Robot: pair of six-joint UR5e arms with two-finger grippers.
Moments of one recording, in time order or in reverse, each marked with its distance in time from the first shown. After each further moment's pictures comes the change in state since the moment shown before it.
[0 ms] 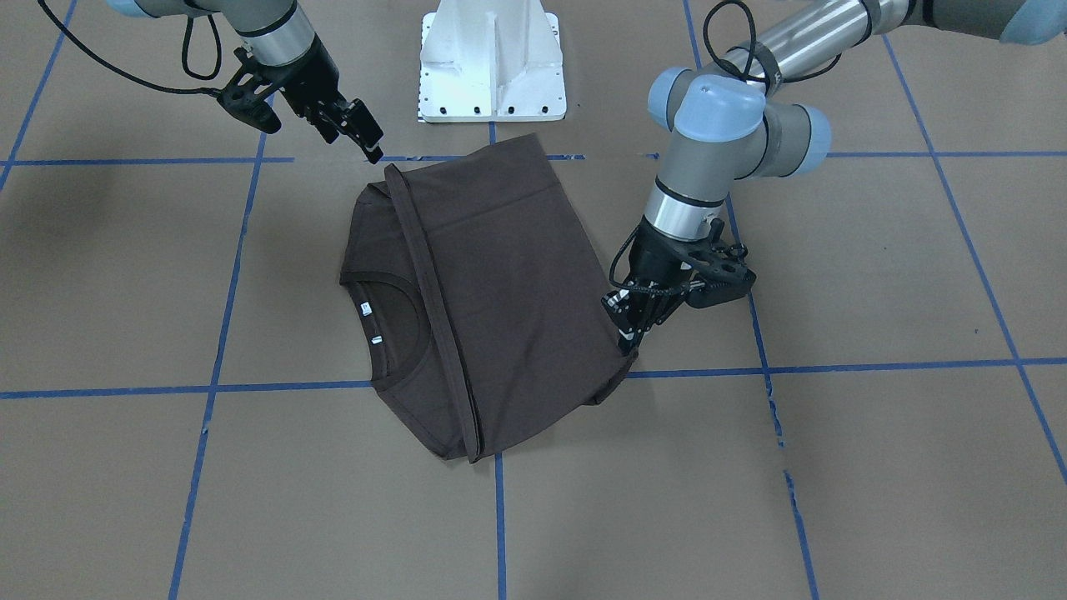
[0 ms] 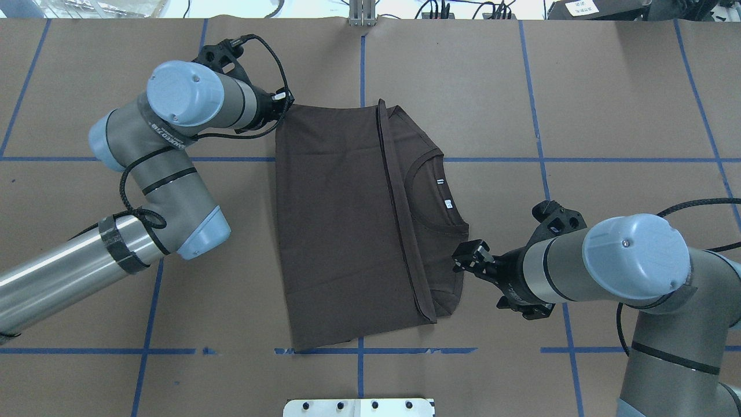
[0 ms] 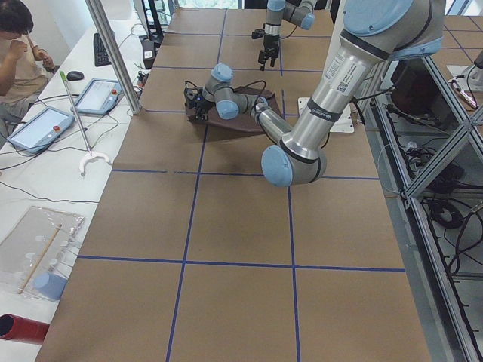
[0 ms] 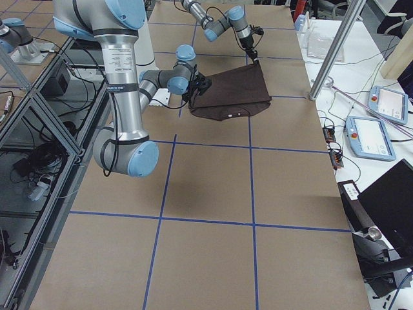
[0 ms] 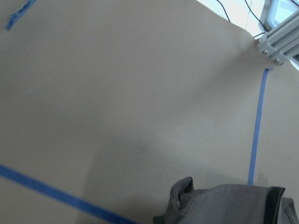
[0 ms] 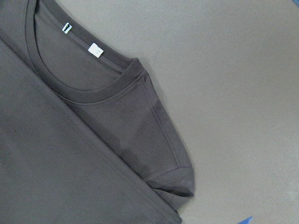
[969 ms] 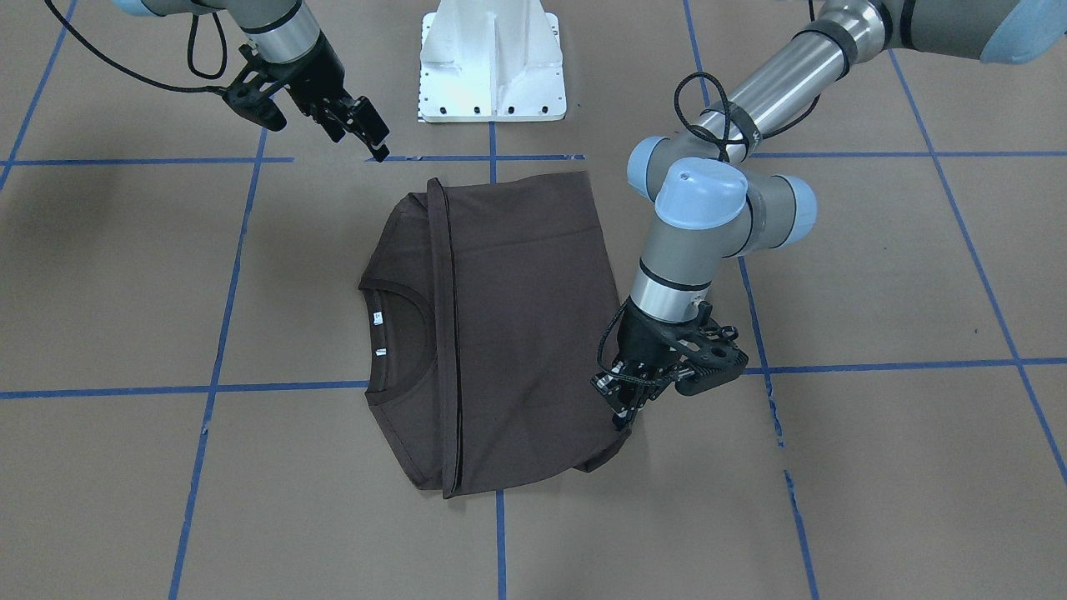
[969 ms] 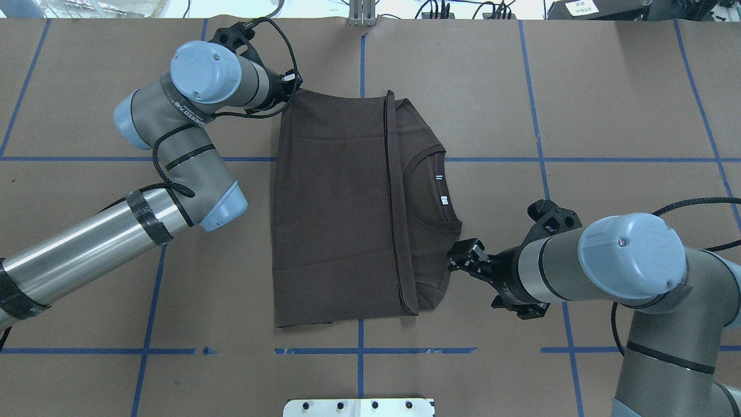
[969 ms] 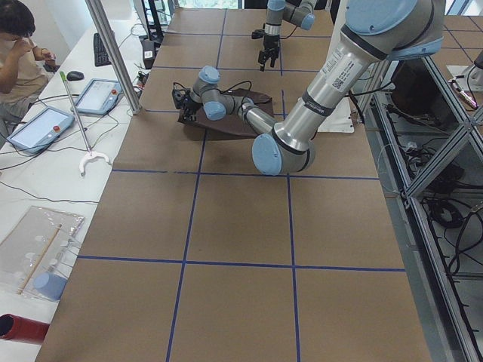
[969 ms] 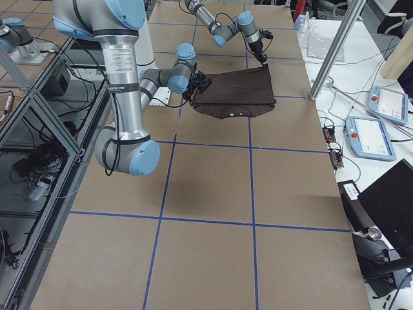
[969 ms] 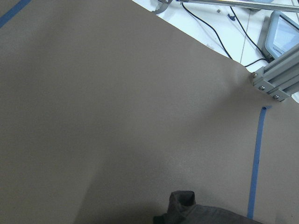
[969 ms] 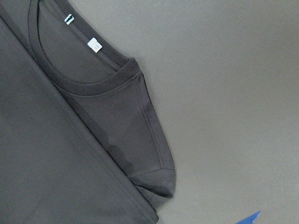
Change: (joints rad) left arm -0.027 -0.086 0.173 -0.087 -0.006 0.007; right arm -0.004 0.018 -0.004 0.000 -0.001 0.006
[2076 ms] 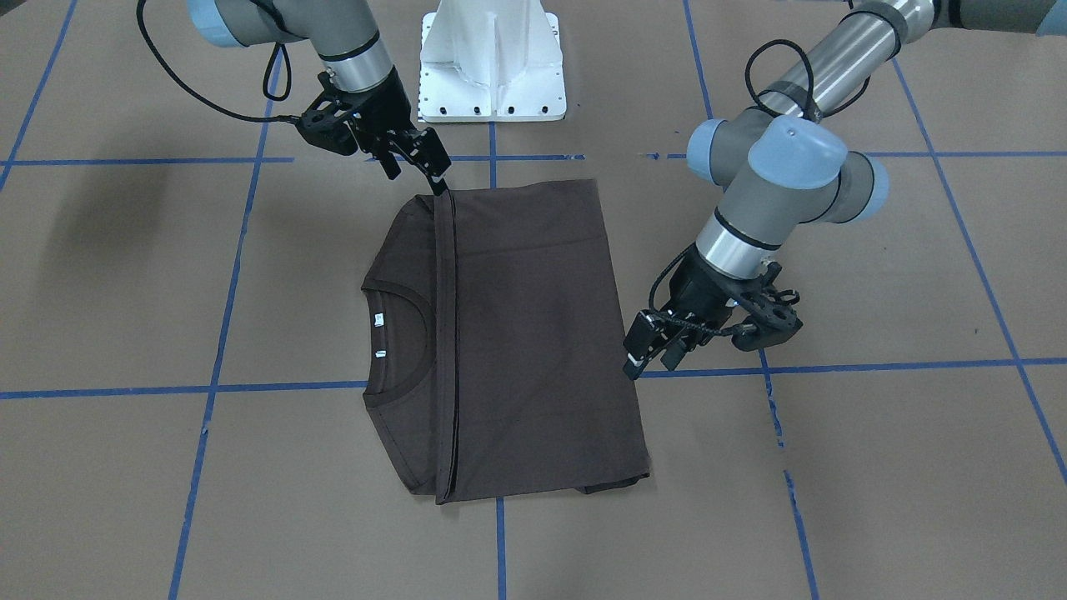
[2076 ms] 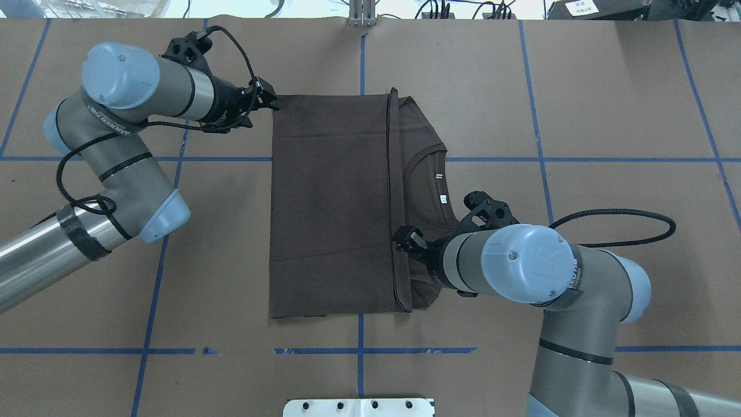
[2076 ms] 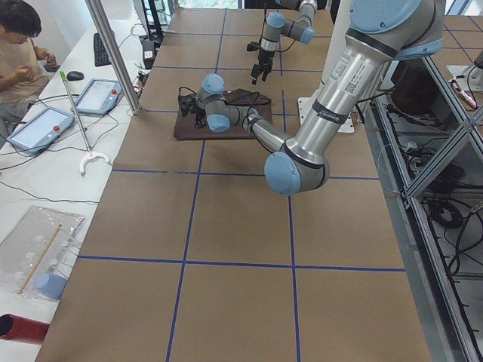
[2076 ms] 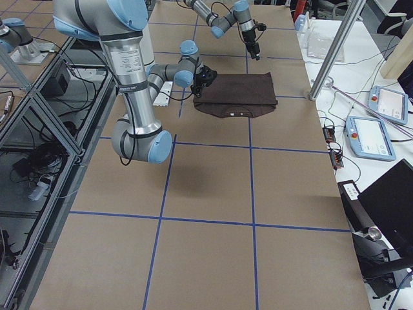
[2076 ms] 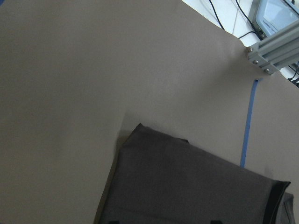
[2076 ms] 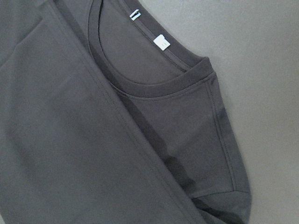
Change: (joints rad) left arm -0.045 0.210 -0.231 -0.114 -0.219 -0.004; right arm -0.059 0.222 -0.201 -0.009 -0.194 -0.017
